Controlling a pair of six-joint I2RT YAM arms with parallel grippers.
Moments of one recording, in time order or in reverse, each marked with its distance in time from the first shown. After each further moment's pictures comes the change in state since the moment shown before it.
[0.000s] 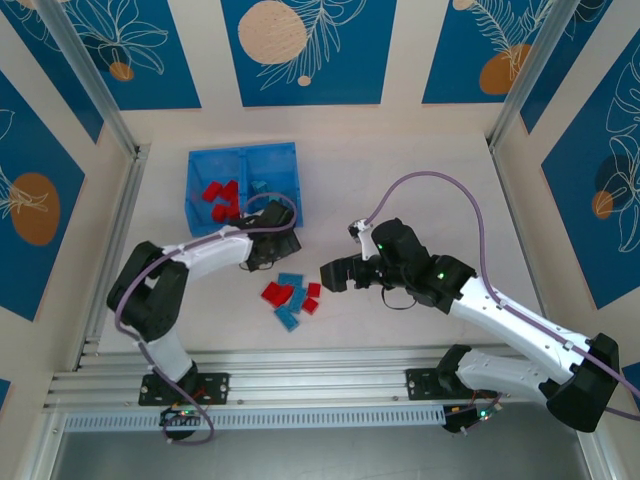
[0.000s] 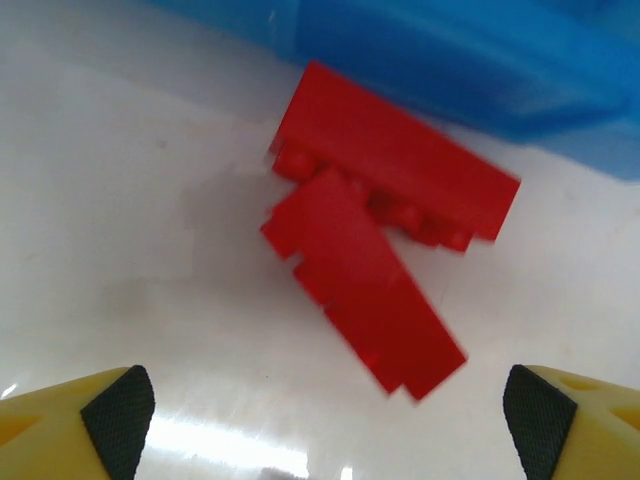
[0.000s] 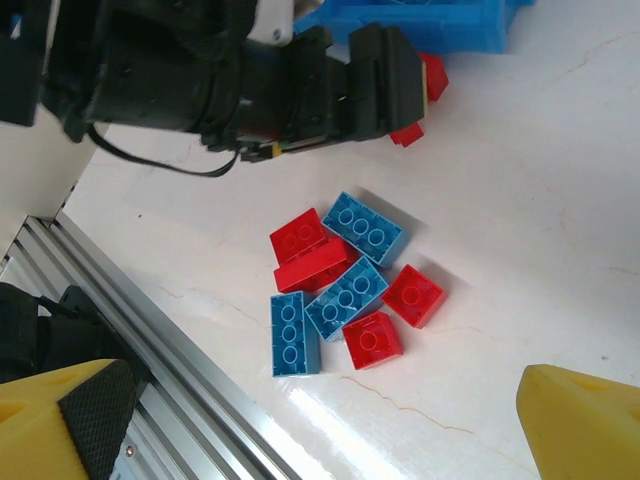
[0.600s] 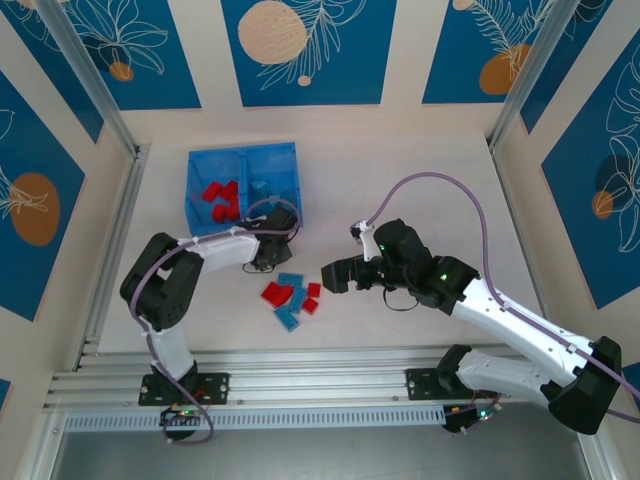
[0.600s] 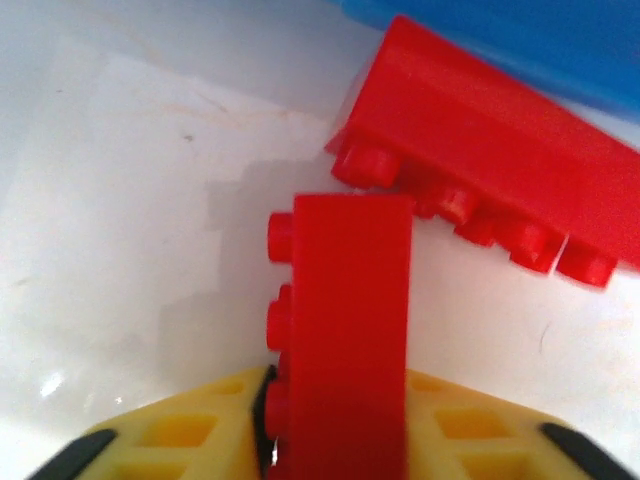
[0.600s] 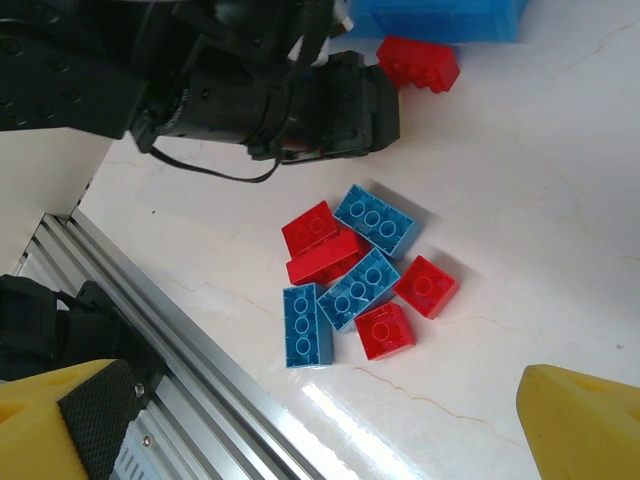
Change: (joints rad) left arm 0.002 0.039 -0.050 0.021 -0.026 0.018; right arm 0.000 -0.016 0.000 -0.011 -0.024 0.019
